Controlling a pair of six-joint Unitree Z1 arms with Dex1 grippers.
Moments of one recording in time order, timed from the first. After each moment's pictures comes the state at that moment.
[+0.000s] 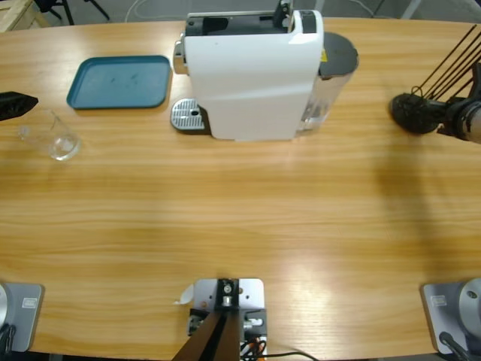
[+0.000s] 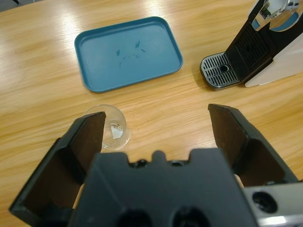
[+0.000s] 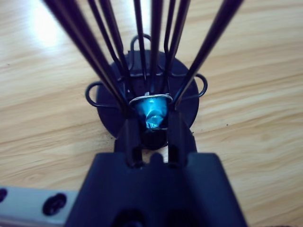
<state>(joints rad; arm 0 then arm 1) -0.62 1.04 -0.70 0.32 0.15 -0.19 0.15 1.62 -0.36 -0.51 -0.29 0.26</state>
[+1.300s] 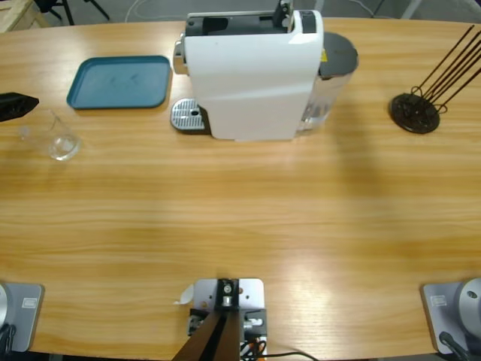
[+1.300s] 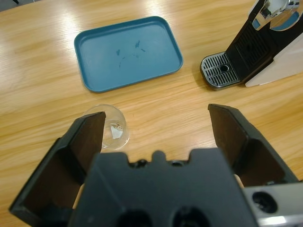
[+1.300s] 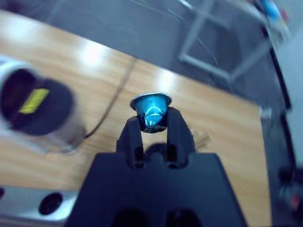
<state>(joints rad) -0.62 1.04 -0.70 0.31 0.15 -0.19 0.47 1.15 -0.96 0.25 -0.32 -0.19</state>
